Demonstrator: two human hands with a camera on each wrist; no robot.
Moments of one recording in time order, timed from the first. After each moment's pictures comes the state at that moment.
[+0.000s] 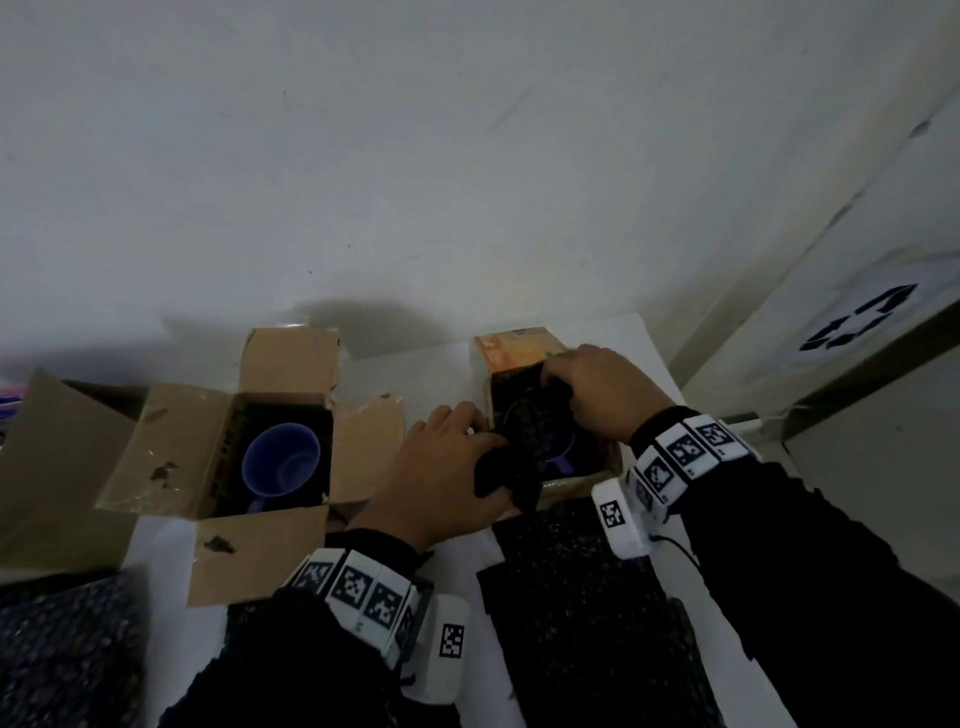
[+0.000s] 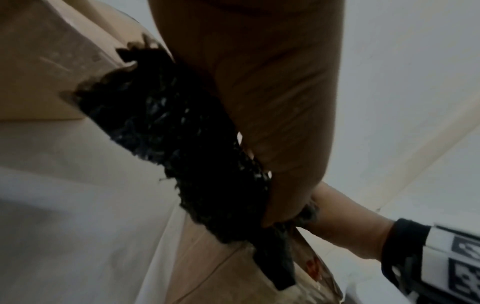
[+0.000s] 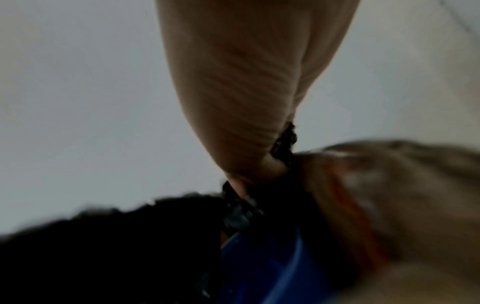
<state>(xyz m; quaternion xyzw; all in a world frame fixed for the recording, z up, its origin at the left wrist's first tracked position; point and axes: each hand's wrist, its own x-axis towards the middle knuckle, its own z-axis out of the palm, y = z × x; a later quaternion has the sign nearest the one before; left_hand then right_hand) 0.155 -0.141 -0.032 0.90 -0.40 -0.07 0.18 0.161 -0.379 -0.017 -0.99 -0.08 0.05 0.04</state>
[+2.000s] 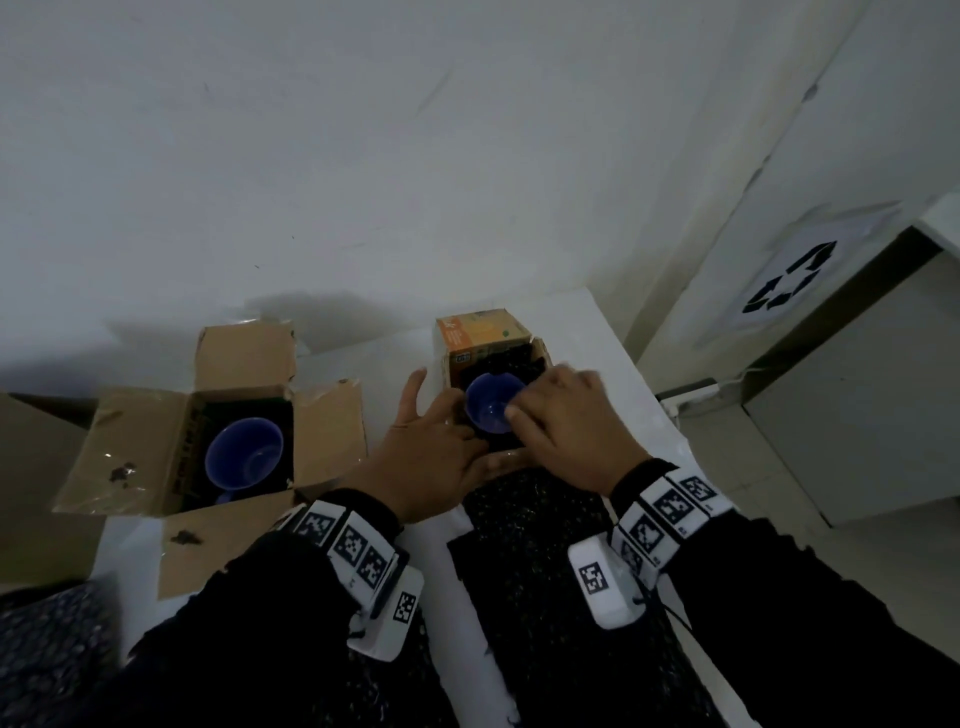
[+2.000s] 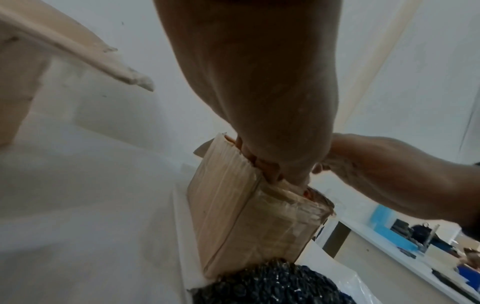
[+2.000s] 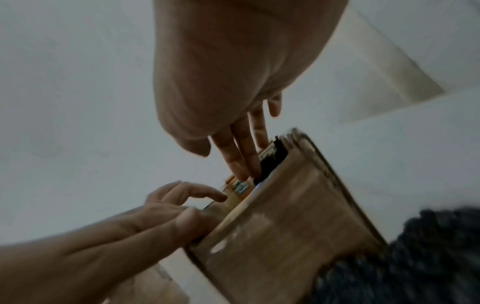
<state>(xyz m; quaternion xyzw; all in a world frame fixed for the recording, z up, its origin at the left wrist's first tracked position) 0.146 -0.156 -0.044 0.84 -0.54 0.02 0.01 0.072 -0.357 -0.033 -0.99 -0.03 -0.06 0.14</state>
